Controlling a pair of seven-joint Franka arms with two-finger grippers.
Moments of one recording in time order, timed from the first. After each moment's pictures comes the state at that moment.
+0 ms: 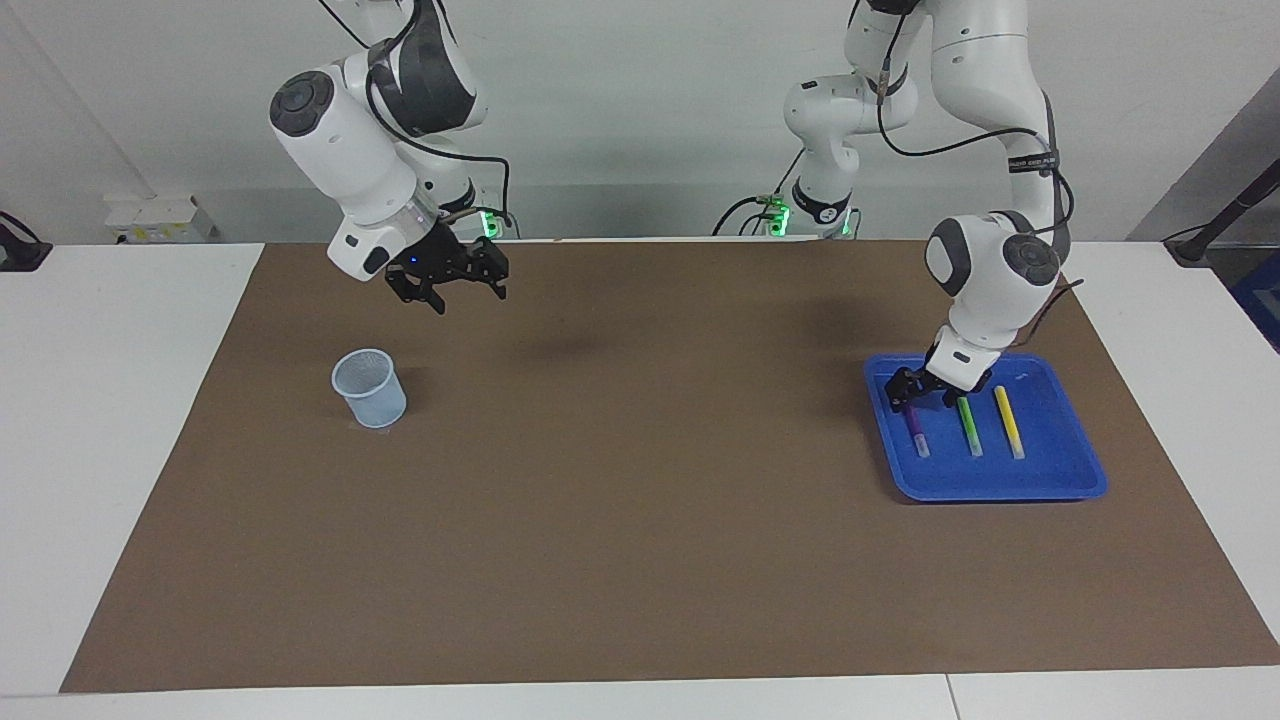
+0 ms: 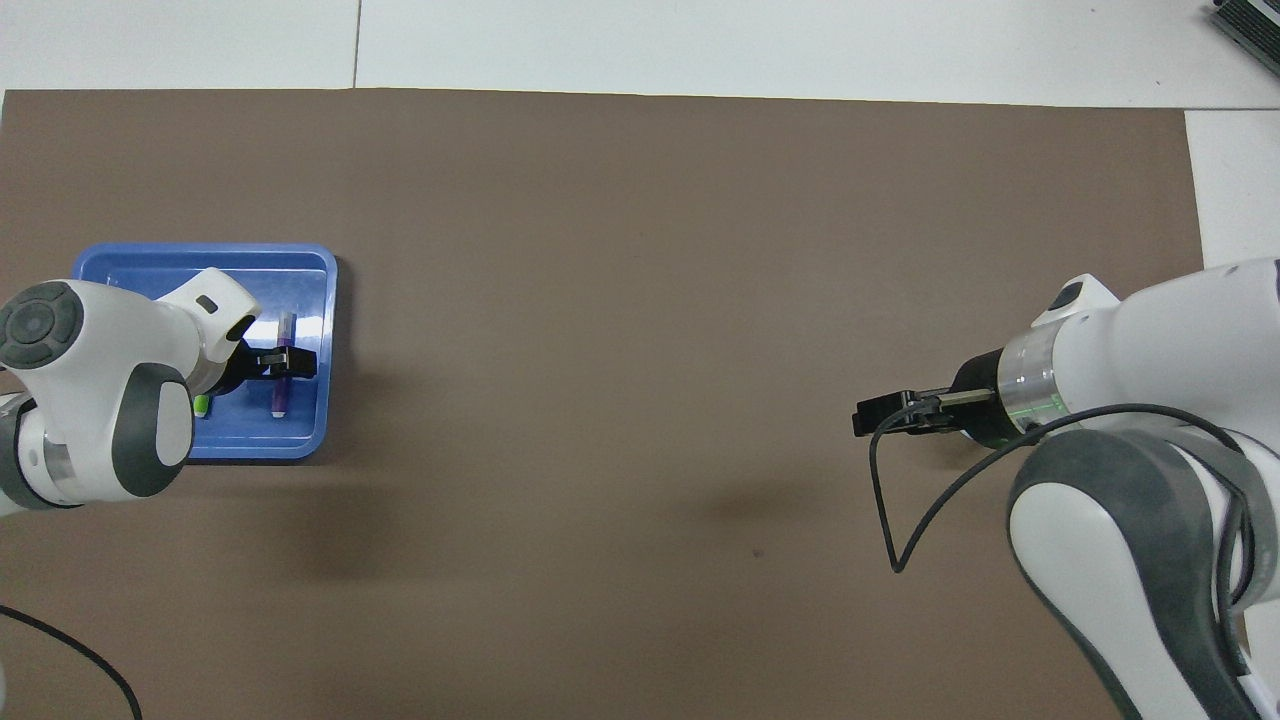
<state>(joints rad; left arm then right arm) 0.04 0.19 -0.06 -2.20 -0.02 2.43 -0.01 0.15 -0.13 0.03 -2.06 0.29 1.88 0.04</state>
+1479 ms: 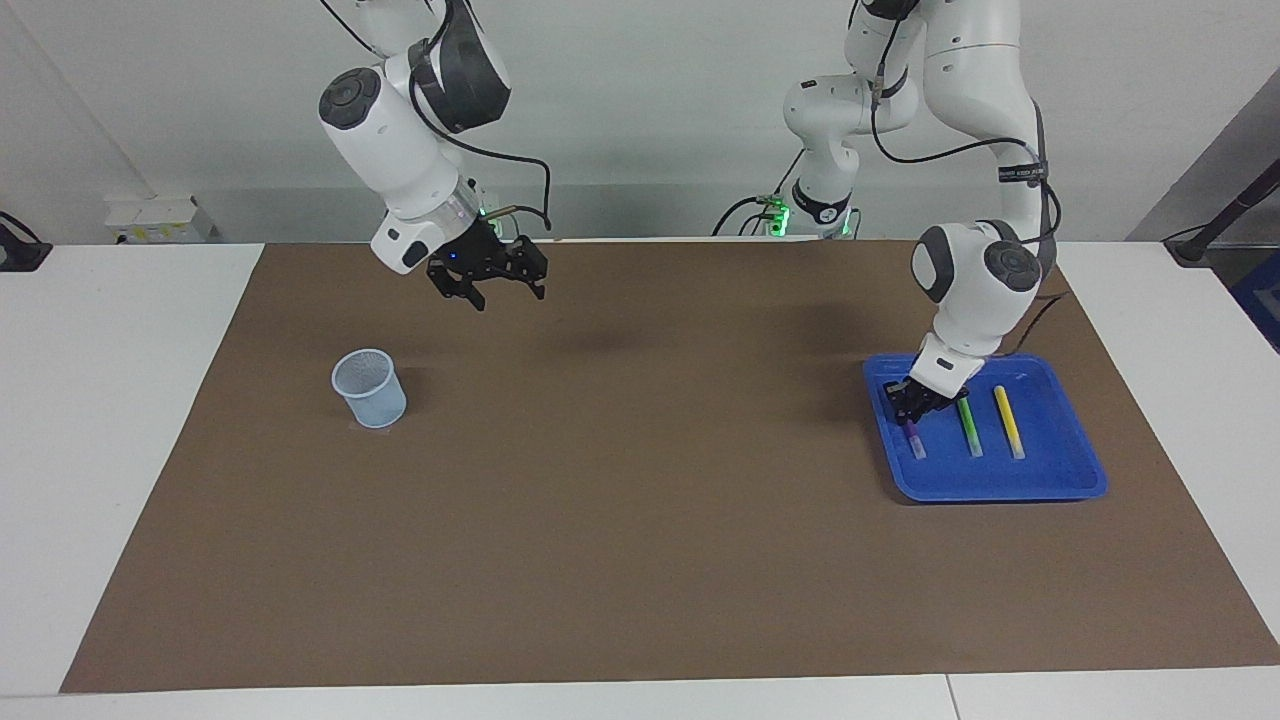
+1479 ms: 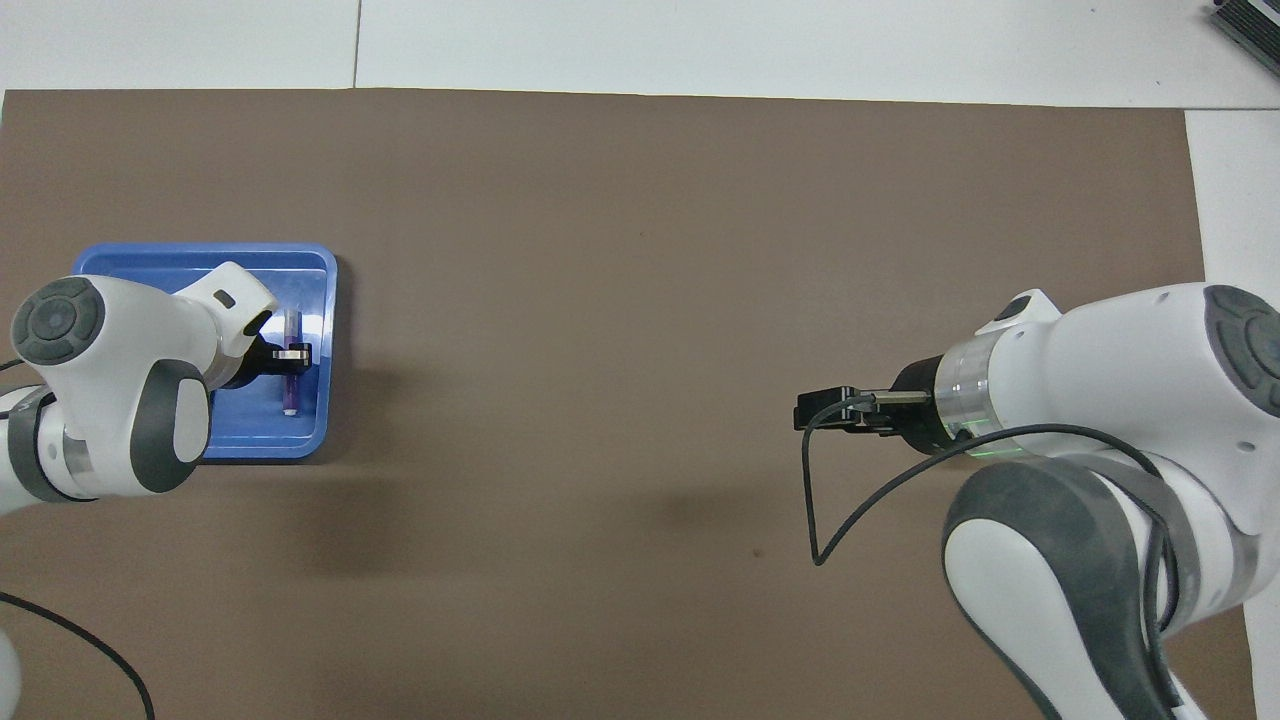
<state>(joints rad) 0.02 0.20 -0.06 -2.18 -0.02 2.43 -0.02 0.24 -0.13 0.03 -2.08 0.40 2.00 0.19</state>
